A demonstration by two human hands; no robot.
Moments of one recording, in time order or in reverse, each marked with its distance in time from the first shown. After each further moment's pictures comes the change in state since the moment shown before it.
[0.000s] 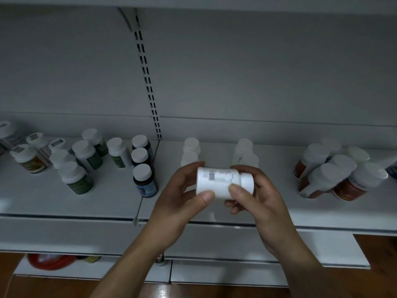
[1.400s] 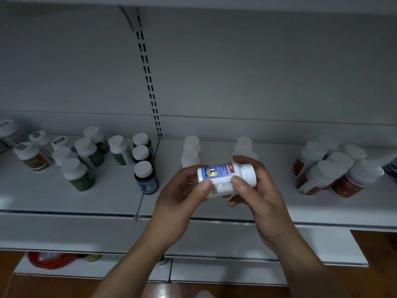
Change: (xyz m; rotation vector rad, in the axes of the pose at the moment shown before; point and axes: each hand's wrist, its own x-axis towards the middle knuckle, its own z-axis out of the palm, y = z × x) left_hand -0.006 0.000 0.009 -0.045 0.078 0.008; right_hand -0.001 0.000 0.003 0.021 0.015 -0.037
